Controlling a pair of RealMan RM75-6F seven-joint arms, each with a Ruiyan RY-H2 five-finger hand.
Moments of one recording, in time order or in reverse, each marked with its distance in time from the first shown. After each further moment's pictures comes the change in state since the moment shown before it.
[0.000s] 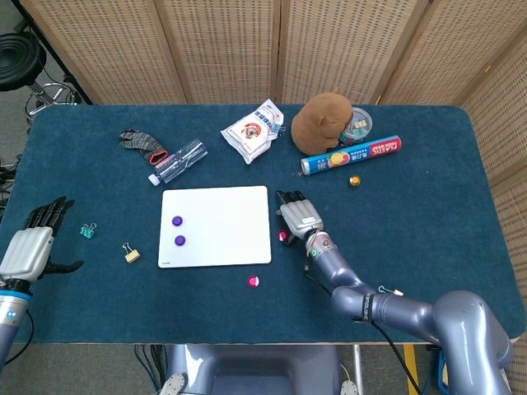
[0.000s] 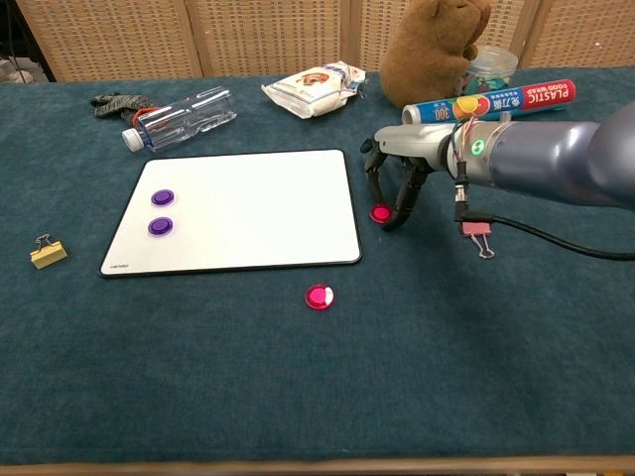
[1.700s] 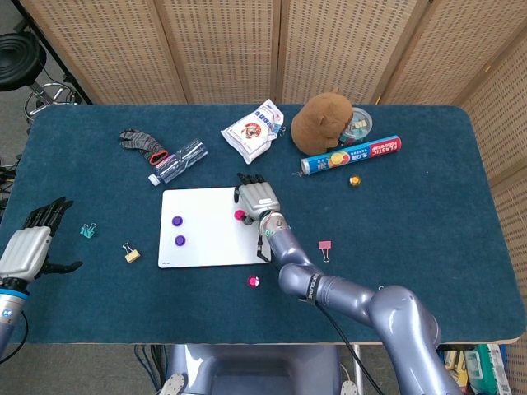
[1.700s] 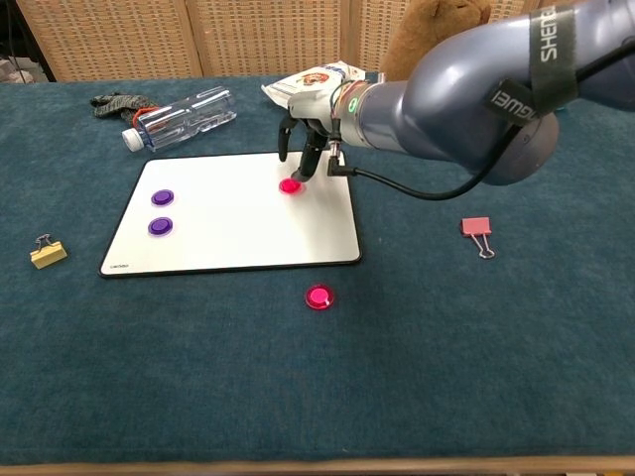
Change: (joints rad) left arm -0.004 0.023 -0.001 0.018 0.007 -0.040 -0.065; right arm 0.280 -0.202 0.134 0.310 0.250 -0.102 -0.076
